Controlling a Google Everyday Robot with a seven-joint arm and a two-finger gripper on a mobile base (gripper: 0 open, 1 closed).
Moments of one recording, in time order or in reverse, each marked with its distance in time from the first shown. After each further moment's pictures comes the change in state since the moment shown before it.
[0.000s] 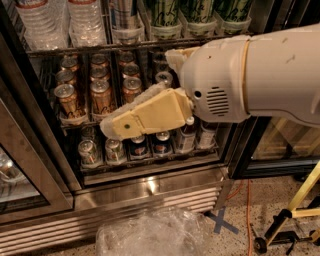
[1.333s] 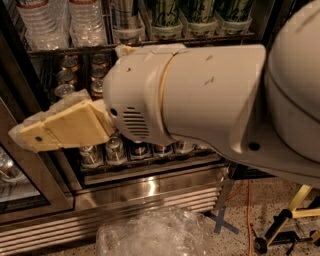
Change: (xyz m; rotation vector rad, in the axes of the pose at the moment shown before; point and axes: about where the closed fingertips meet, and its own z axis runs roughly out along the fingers) arm -0.044 0.063 0.044 0.037 -0.111 -0.023
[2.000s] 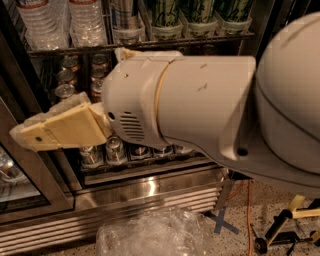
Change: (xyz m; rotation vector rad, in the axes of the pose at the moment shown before) arm 0.004 -0.003 0.006 0.013 -0.020 0.007
